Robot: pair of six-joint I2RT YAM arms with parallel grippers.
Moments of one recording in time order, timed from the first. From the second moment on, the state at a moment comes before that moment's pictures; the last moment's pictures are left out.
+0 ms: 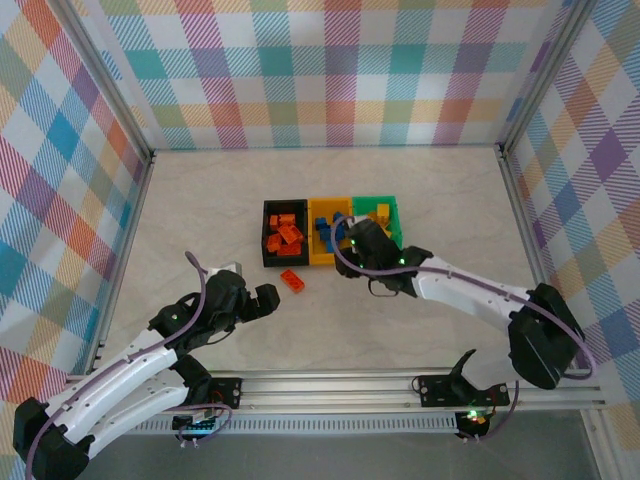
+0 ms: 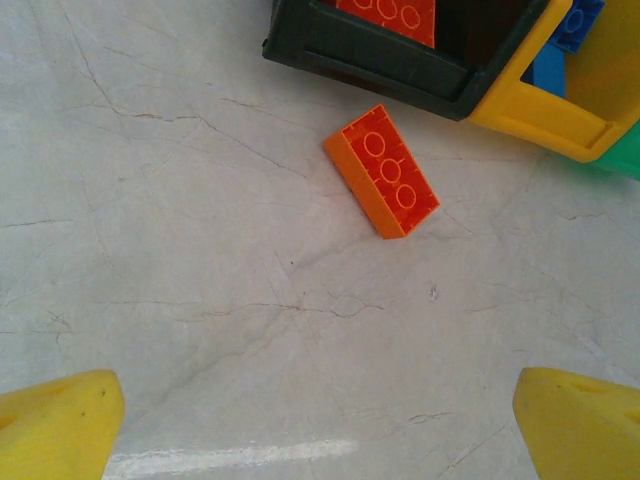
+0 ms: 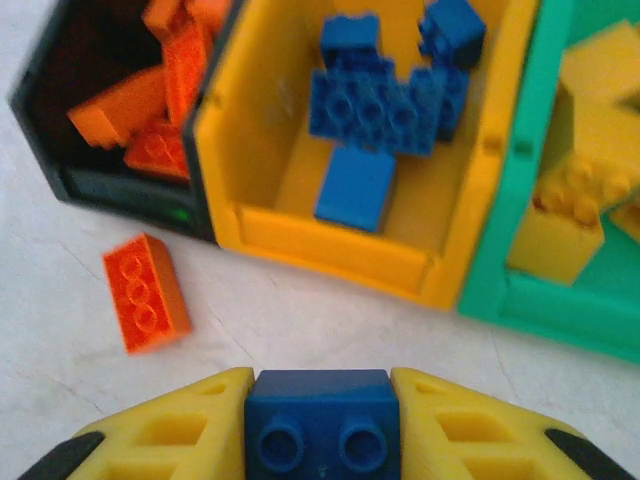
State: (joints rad) left arm -0.69 0.71 0.51 -0.65 -0.12 -0.90; right arm 0.80 1.42 0.97 -0.35 0.13 0.47
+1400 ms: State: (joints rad) left arm -0.74 1.44 0.75 -0.40 -0.17 -0.78; right arm 0.71 1.39 0.93 -0.31 0.11 0.51
